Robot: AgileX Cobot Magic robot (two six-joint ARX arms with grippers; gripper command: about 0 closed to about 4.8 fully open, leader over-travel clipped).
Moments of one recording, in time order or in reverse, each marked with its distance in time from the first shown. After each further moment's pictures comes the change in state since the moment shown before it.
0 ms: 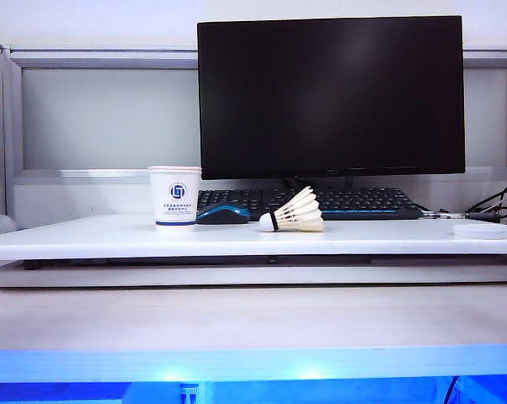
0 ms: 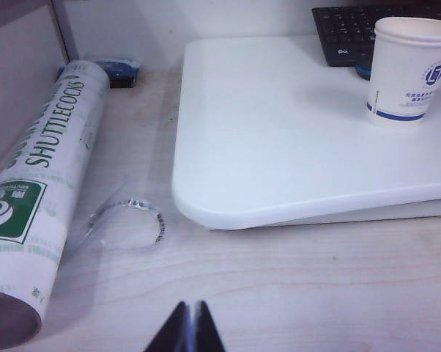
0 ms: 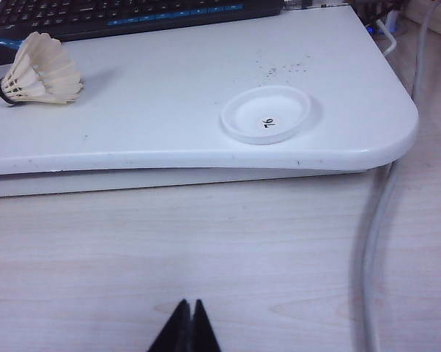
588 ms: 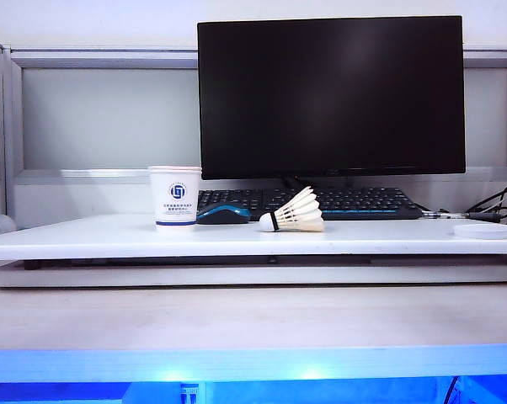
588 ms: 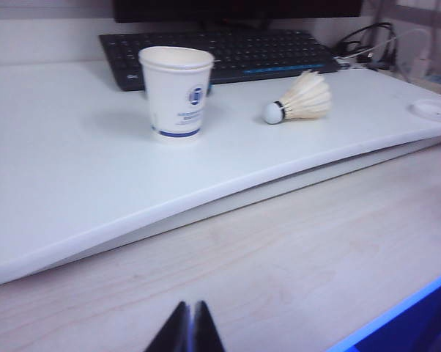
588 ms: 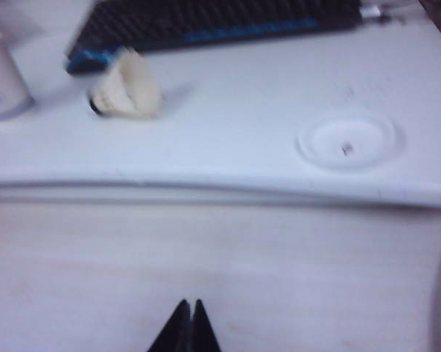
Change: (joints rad) left arm 0.000 0.000 0.001 0.026 0.490 -0.021; right arm 0.001 0.000 0.045 -0.004 -0.156 0.011
